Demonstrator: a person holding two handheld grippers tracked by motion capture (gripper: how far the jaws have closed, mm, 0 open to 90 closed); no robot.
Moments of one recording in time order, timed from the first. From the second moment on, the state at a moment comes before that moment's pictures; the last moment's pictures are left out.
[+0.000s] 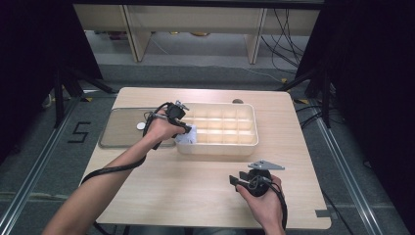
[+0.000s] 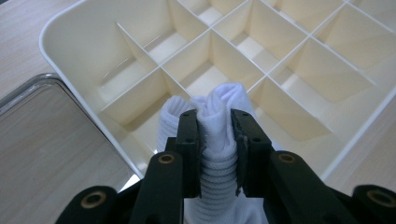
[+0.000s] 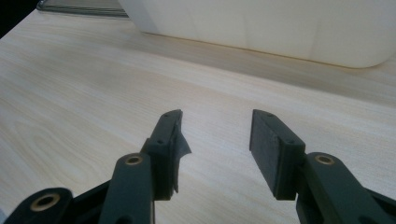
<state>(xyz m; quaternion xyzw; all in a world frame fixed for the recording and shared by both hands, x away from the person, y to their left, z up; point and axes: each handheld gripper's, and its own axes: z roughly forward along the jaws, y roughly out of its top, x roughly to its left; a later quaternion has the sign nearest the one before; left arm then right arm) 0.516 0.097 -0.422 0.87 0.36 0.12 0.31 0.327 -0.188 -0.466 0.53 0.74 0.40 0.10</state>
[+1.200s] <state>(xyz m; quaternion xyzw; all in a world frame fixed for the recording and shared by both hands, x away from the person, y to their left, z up) 0.507 0.099 -0.424 0.89 0.31 0.14 0.29 0.330 -0.181 -0.463 0.51 0.76 0.39 0.09</state>
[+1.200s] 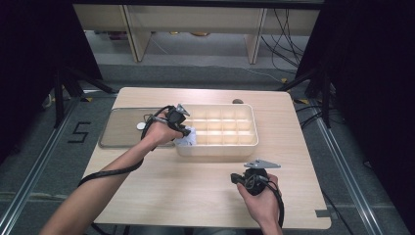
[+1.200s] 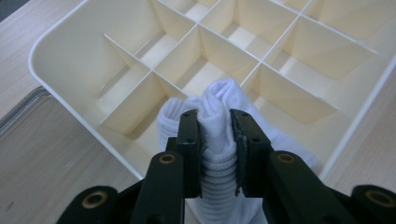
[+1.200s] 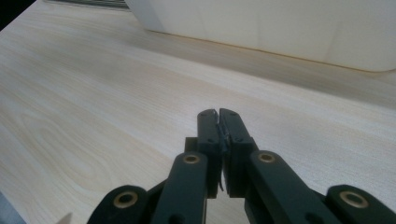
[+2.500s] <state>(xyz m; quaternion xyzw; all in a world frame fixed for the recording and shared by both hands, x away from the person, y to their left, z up) 0.505 0.096 -0.439 0.93 0.27 0.12 0.22 0.330 -0.183 -0.464 0.51 0.76 0.39 0.10</state>
